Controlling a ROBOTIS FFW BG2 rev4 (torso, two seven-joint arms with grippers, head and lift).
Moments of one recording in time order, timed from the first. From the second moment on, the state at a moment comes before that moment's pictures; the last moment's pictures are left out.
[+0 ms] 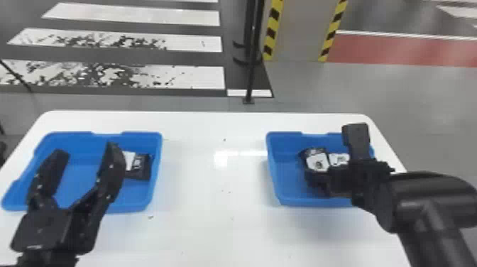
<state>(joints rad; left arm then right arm) 0.62 0.04 -0.03 -2.15 0.33 -0.29 -0.10 -0.10 -0.24 -0.01 -1.73 -0.12 1.03 0.09</state>
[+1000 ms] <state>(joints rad) 0.62 0.04 -0.04 -2.14 0.34 -0.31 -0.10 0.00 -0.22 -0.05 -1.74 -0.27 0.83 0.07</state>
